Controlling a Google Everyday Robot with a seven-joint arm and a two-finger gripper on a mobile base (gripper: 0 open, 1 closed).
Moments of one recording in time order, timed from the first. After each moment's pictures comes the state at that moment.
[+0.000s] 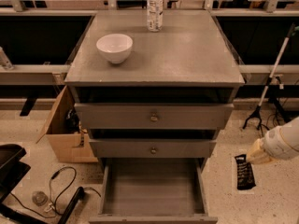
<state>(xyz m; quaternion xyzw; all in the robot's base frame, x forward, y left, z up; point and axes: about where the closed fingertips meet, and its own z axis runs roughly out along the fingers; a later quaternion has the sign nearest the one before) 0.484 -0.370 0.615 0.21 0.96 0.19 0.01</state>
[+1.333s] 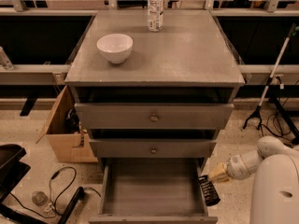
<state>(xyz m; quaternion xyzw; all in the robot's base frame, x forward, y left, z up) 0.510 -0.288 0.402 0.12 0.90 0.41 -0.10</state>
